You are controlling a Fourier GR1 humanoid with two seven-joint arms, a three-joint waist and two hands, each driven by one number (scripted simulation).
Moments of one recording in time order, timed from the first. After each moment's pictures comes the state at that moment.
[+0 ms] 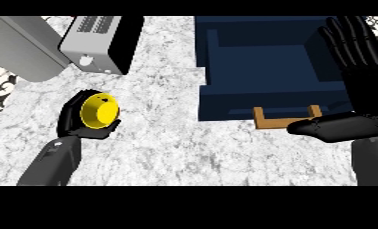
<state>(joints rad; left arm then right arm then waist) -0.54 0.26 0.33 -0.27 -0.01 -0.21 -1.05 -0.30 -0.21 -0.13 -1.86 -0.13 0.18 0.14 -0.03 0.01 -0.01</state>
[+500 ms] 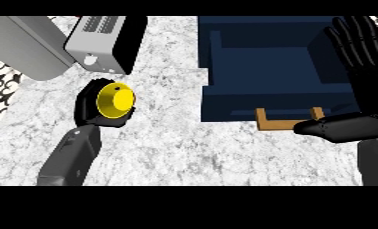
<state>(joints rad) -0.59 0.16 0.37 -0.35 0.06 -0.18 -1.06 -0.29 -0.23 -0.15 -1.86 -0.15 0.20 0.15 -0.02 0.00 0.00</state>
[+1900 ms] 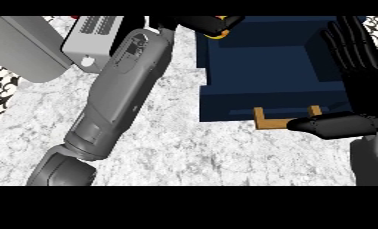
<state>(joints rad) -1.19 0.00 0.00 -0.67 0.16 0.24 -0.35 -0.28 -0.21 -0.15 -1.82 -0.10 0.18 0.09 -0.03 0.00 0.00</state>
